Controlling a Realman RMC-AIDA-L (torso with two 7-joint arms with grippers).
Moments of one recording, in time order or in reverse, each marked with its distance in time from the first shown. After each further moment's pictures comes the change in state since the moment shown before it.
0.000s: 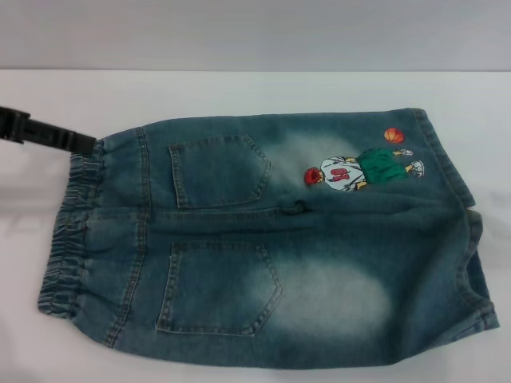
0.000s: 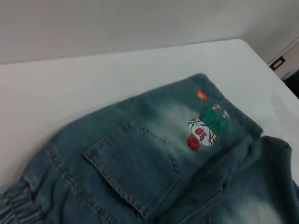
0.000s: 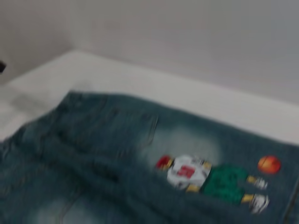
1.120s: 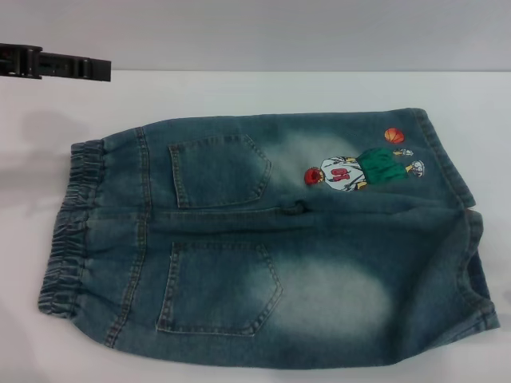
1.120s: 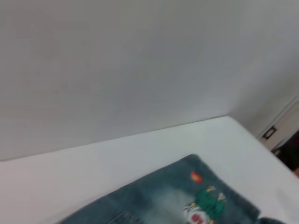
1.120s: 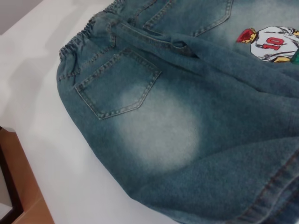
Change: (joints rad) left arm -0.019 -0.082 -0.161 0.034 -0.047 -0.086 0.082; right arm -0.001 0.011 -0.029 -0.008 -0.284 -0.233 -0.010
